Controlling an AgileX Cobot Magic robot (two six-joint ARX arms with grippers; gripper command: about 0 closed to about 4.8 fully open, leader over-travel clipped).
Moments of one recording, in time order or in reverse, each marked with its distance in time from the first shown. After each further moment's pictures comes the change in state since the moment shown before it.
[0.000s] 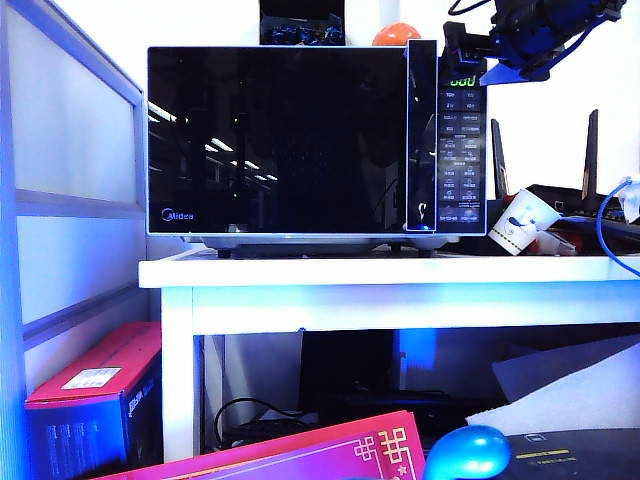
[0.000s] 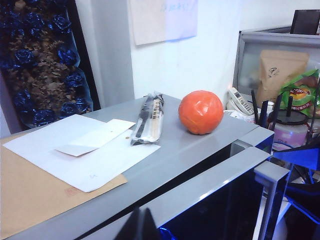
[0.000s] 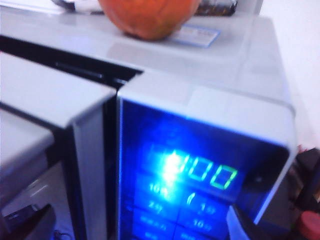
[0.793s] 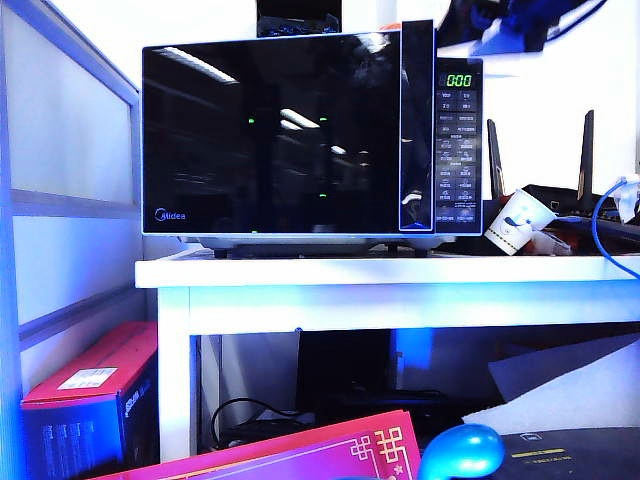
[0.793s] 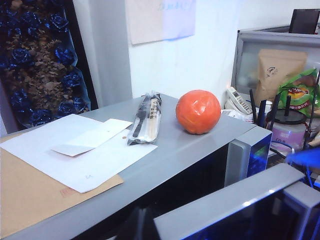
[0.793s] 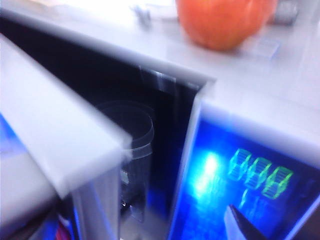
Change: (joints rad) left arm 0.000 0.000 0.000 -0.003 0.000 0.000; right arm -0.015 -0.094 -0.001 -0.106 -0.230 -0.045
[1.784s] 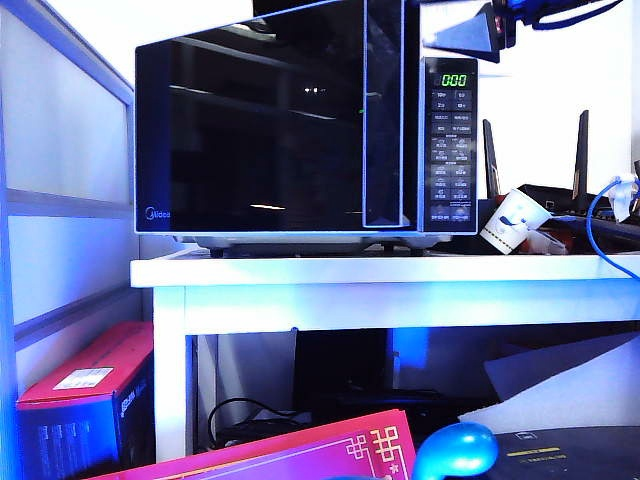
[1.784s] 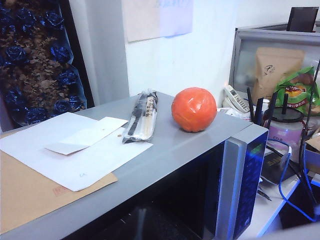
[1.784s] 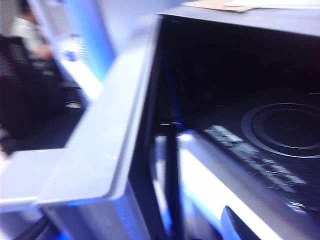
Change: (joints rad) left arm 0.000 0.000 0.000 -0.007 0.002 0.000; right arm -0.022 0.010 0.003 -0.065 -0.612 0.179
